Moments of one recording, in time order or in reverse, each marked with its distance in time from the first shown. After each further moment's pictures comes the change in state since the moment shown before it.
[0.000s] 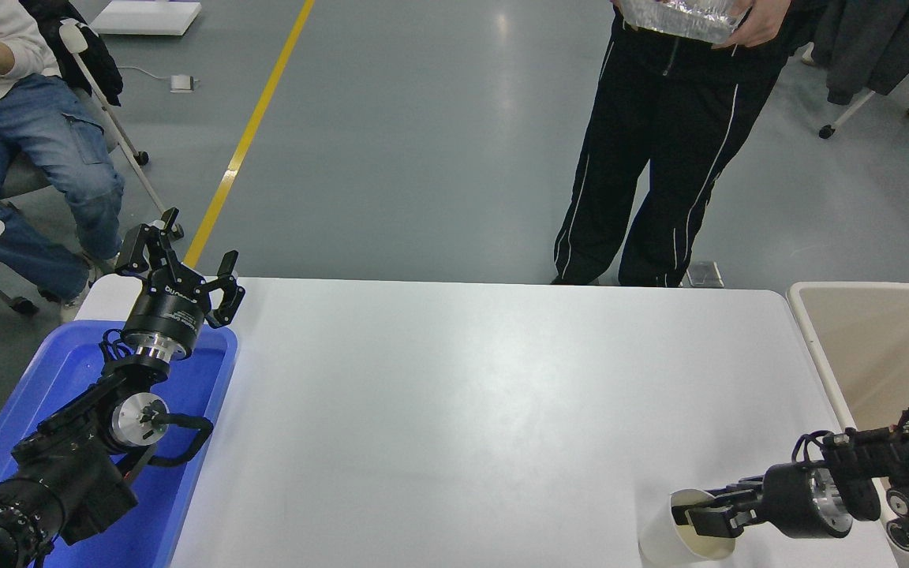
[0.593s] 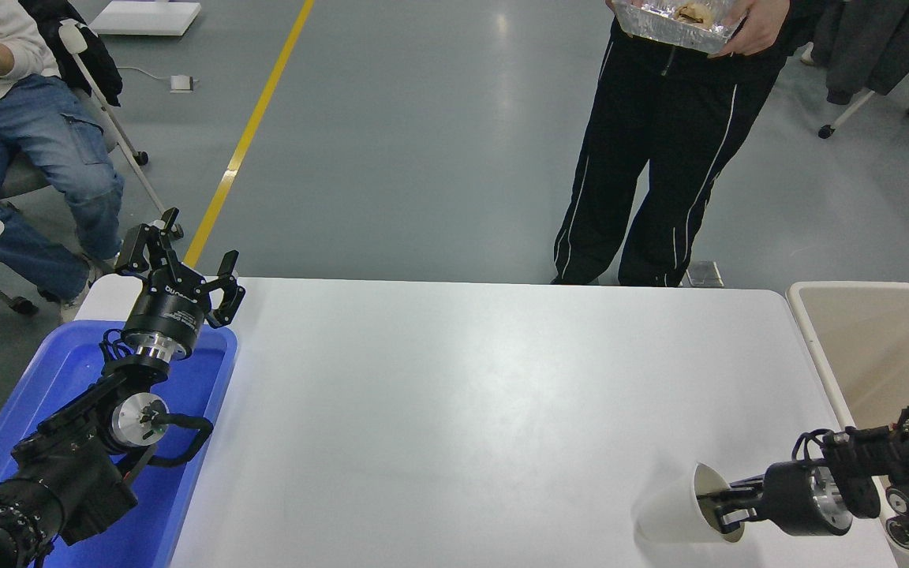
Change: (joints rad) left arm 0.000 0.000 0.000 0.000 0.000 0.000 0.000; right arm 0.018 -0.023 0.064 0.023 0.036 -0.009 0.045
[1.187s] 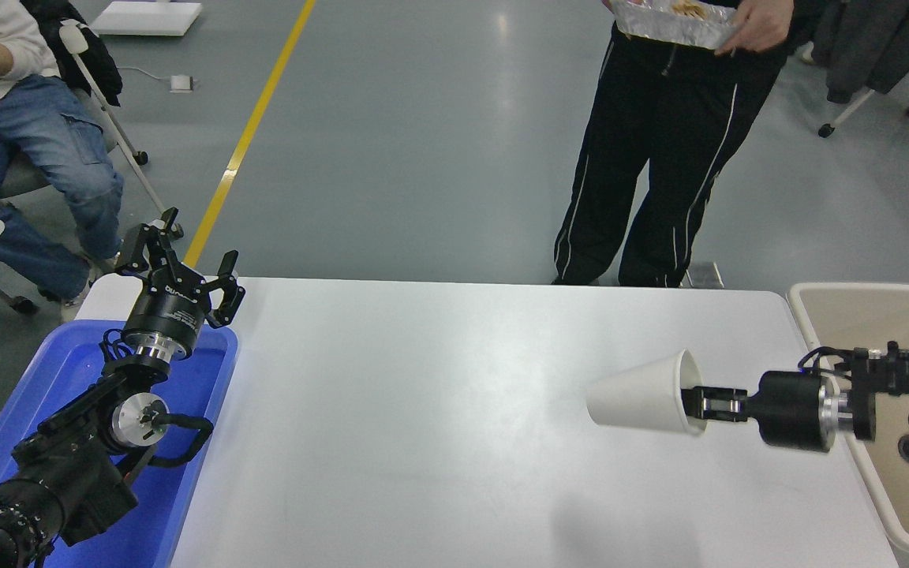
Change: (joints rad) left arm 0.000 0.000 -0.001 0.000 0.000 0.000 0.000; right arm 0.153 -0.242 0.269 0.285 0.326 0.176 0.061
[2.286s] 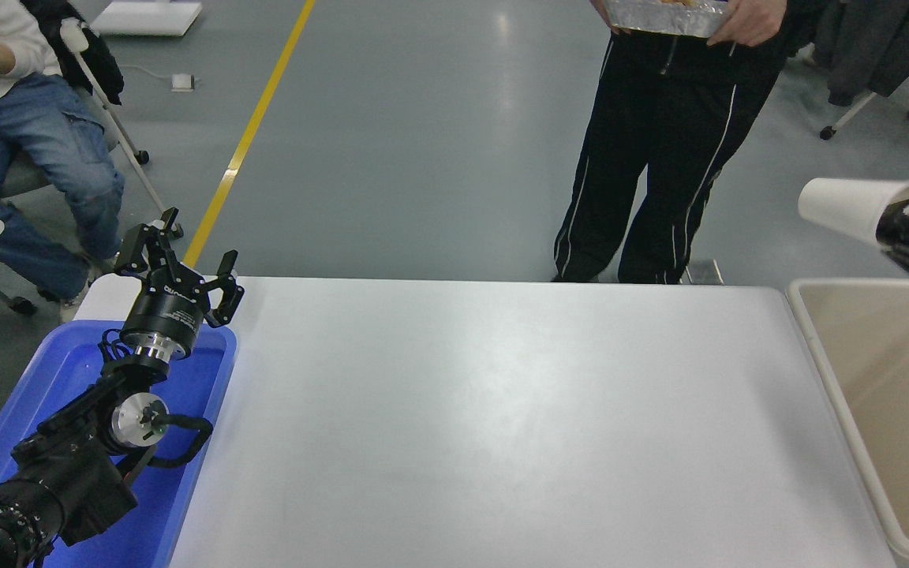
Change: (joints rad) left arm 0.000 0.000 0.000 0.000 0.000 0.000 0.000; right arm -0.185 0.290 0.129 -1.185 0.467 0.170 -0.083
